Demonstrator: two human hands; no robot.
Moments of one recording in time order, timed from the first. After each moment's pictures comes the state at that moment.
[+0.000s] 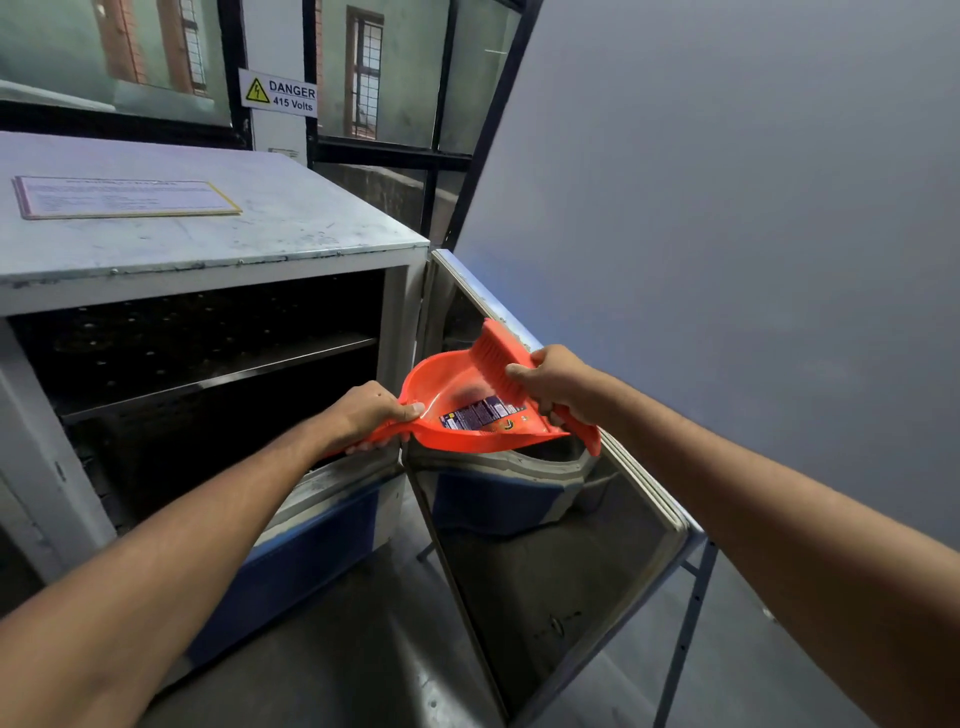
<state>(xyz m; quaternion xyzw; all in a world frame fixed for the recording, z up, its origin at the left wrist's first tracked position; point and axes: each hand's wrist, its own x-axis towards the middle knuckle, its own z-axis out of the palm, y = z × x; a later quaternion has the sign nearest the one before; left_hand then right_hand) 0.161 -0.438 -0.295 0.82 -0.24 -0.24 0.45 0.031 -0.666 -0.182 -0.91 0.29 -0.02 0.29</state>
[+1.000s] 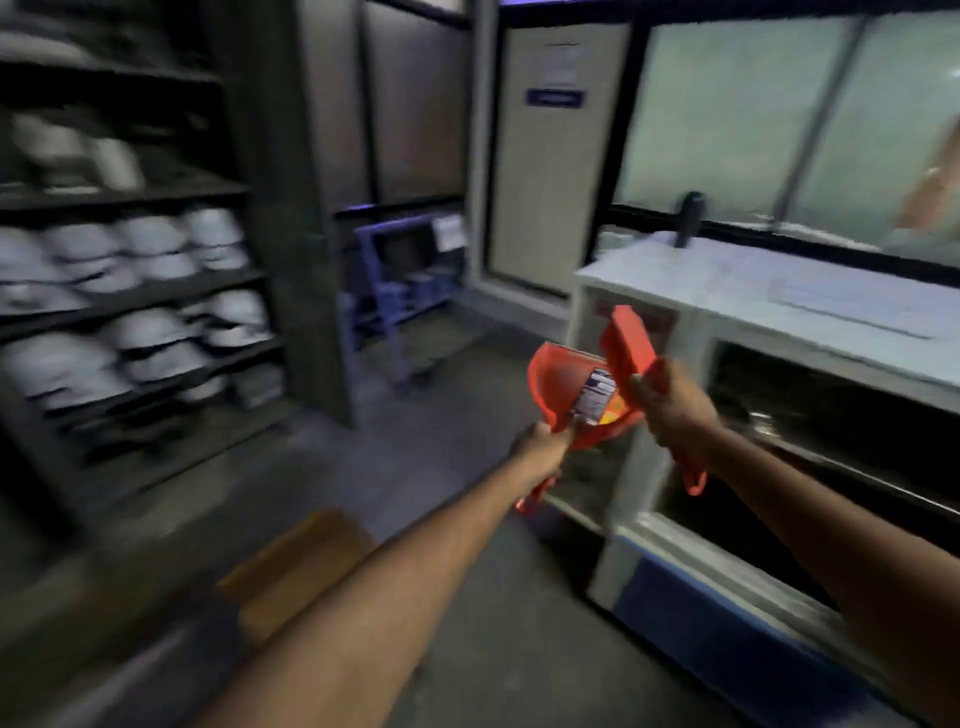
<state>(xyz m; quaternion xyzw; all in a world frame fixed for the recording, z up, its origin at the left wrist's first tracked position) -0.213 -0.171 -0.277 0.74 0.37 0.16 0.54 -0.090 -0.288 -0.184 -0.89 -0.33 0.04 0.32</state>
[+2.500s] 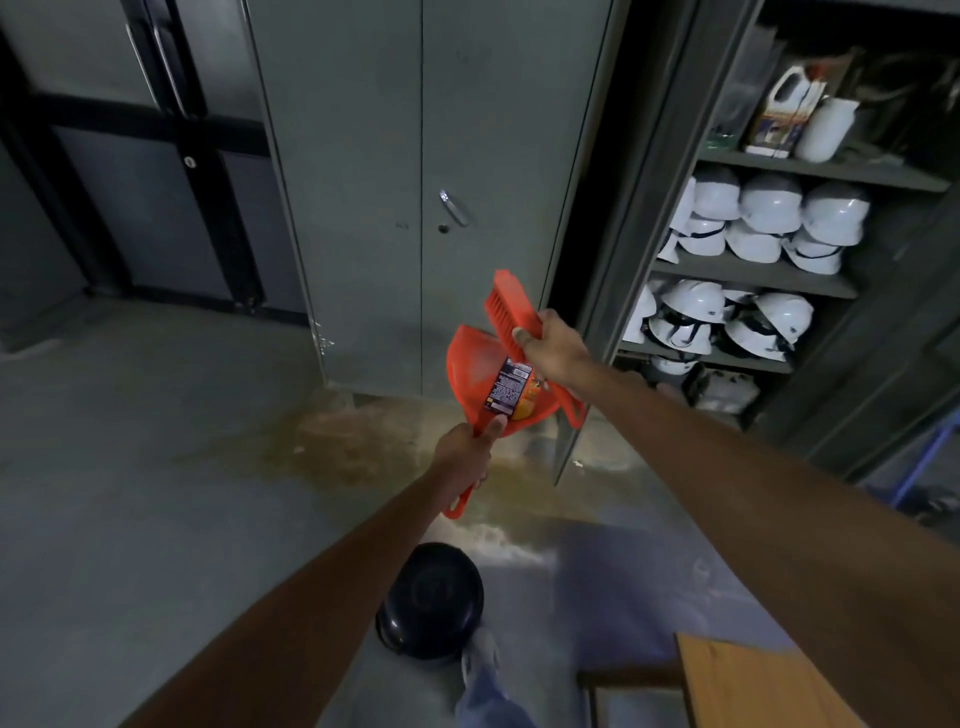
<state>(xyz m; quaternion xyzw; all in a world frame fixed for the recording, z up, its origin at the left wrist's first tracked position) -1.079 0.183 -0.426 0.39 0.71 0.42 0.41 -0.974 0.290 -0.282 -0.54 -0.76 0.29 0.20</state>
